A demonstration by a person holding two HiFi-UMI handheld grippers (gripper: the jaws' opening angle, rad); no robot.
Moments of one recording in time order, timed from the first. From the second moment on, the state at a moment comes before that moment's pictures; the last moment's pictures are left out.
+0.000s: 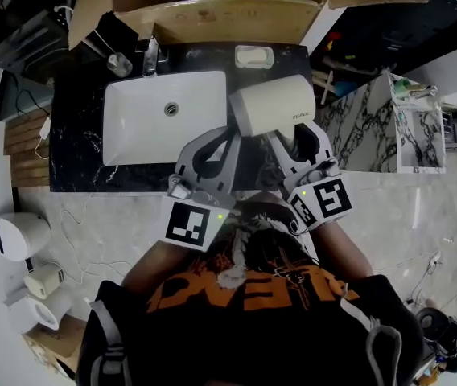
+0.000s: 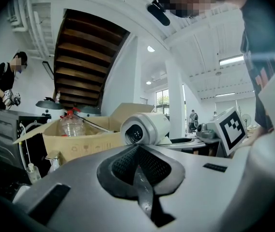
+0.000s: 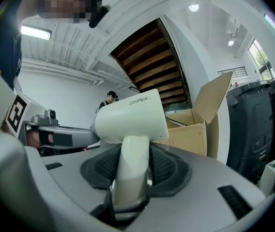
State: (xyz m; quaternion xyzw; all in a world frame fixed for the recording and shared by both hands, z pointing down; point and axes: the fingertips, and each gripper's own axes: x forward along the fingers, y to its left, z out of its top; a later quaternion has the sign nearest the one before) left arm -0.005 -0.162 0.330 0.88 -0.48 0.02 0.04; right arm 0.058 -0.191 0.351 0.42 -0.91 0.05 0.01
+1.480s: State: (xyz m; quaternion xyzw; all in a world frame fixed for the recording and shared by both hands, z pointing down) left arm 0.040 -0.162 0.506 0.85 -0.47 0.14 0.17; right arm 0.122 -0.252 0.585 0.48 -0.82 0.24 0.18
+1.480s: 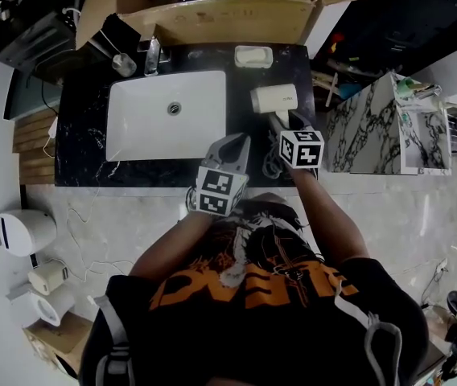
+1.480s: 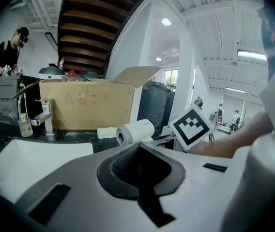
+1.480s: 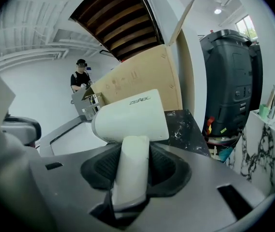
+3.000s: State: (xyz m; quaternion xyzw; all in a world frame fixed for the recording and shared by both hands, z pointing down) left arm 0.054 -0.175 0.623 0.79 -0.44 0.23 0.36; right arm 0.129 -0.274 0.645 0.51 -0.76 0.30 0.27
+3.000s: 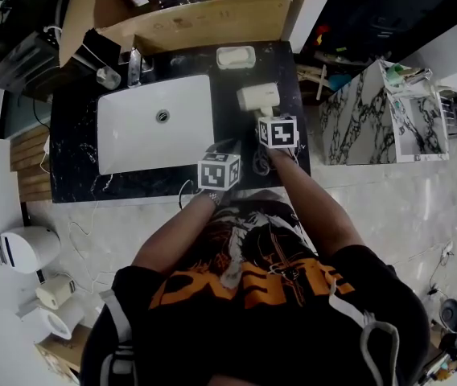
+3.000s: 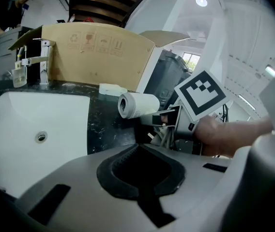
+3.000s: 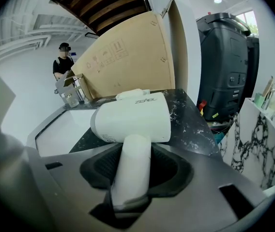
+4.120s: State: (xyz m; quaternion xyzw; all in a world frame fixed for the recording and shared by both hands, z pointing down) left arm 0.053 -0.167 0.617 0.79 -0.44 0.22 0.36; right arm 0.139 -0.275 0.643 0.51 -0.76 0.33 0.23
